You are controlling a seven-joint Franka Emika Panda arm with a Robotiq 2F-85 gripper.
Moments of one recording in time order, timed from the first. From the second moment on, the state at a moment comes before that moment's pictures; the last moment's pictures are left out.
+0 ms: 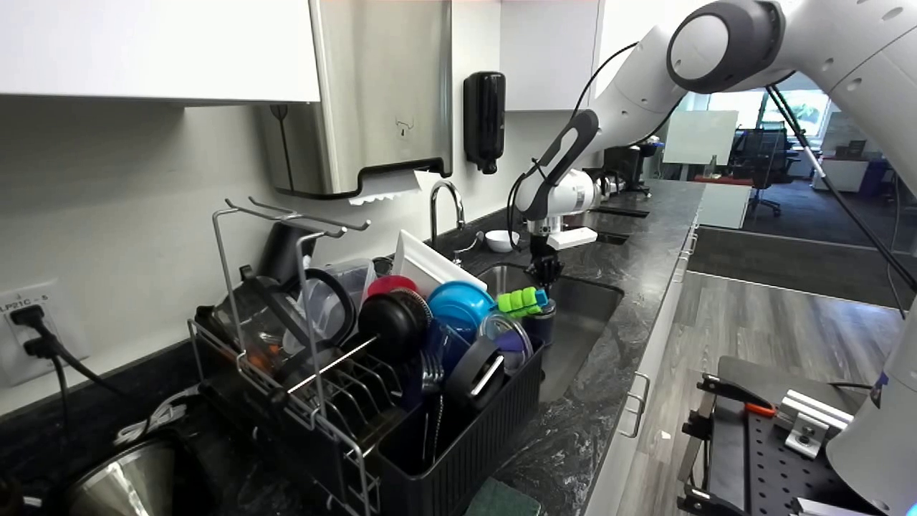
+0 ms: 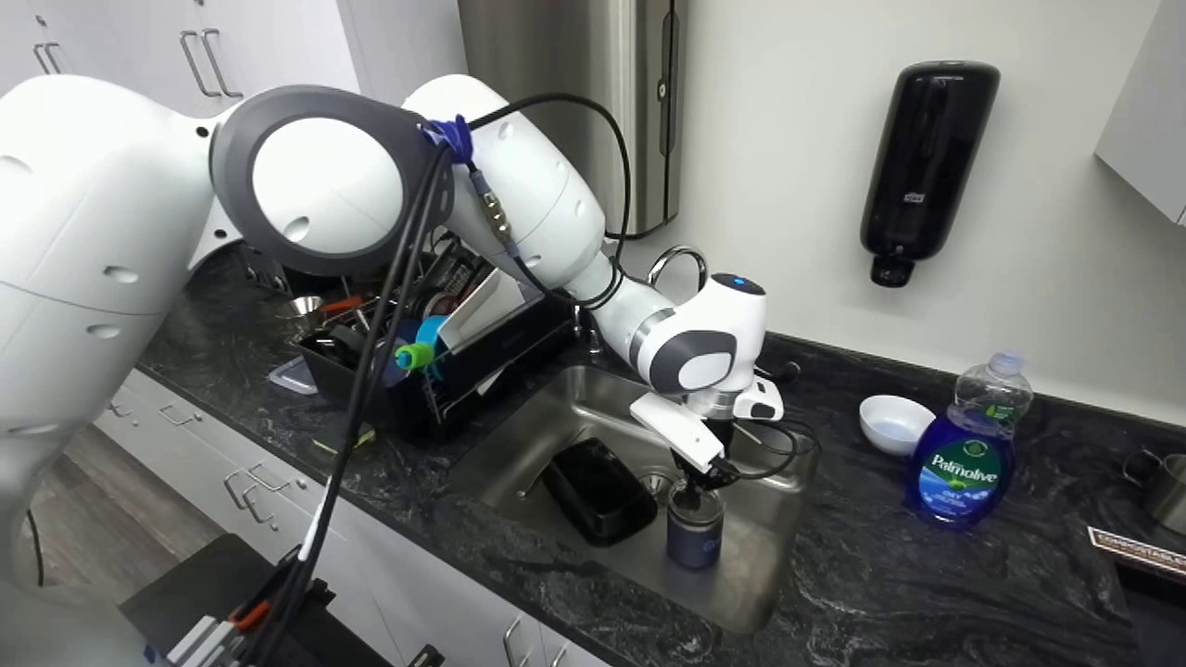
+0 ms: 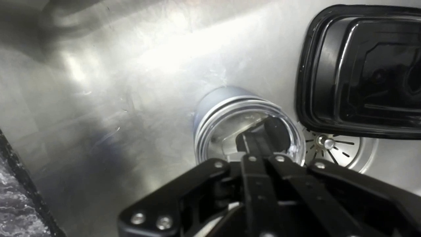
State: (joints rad) arm -0.36 0.80 -0.12 -1.67 0.12 2.36 -0.19
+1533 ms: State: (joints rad) arm -0.36 0.84 -0.12 -1.66 0.12 2.36 -0.19
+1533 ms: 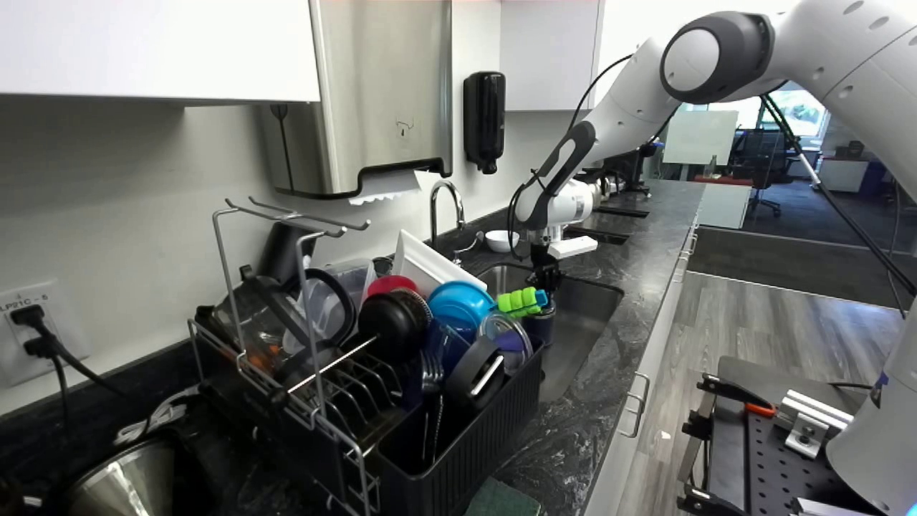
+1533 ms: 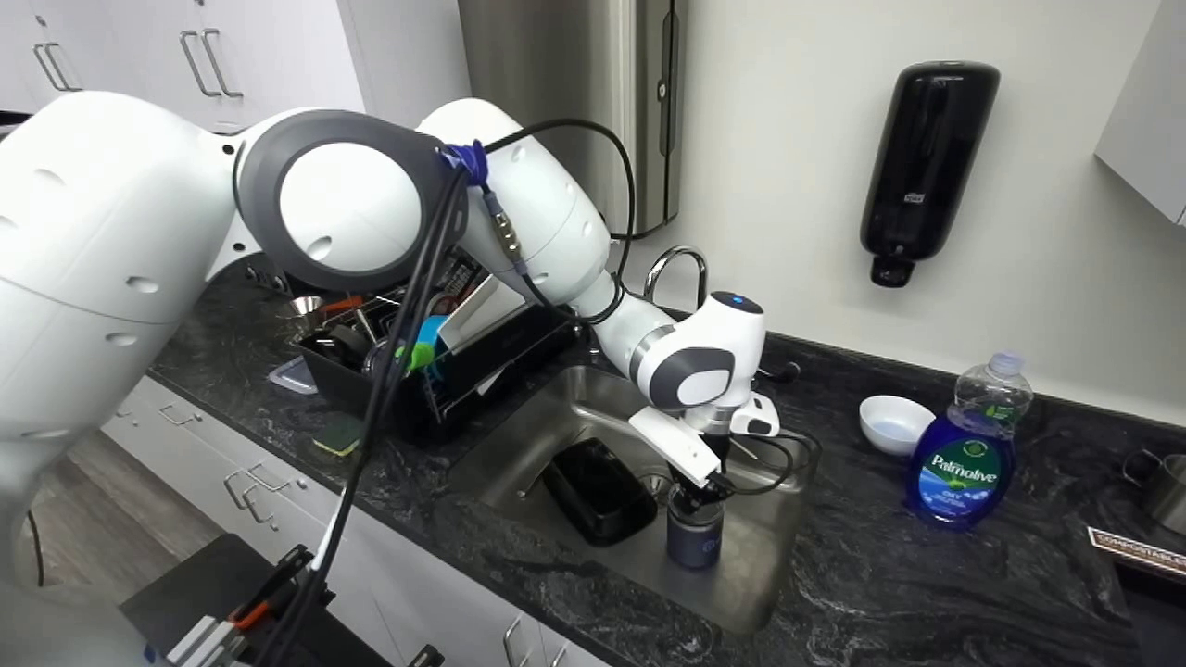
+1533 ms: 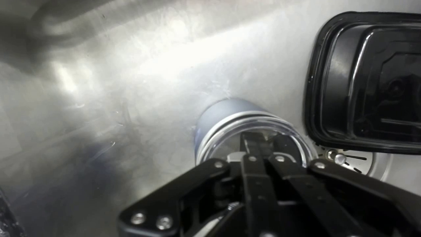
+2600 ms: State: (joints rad) arm -0.37 0.85 -0.11 -1.66 0.13 2.36 -0.19
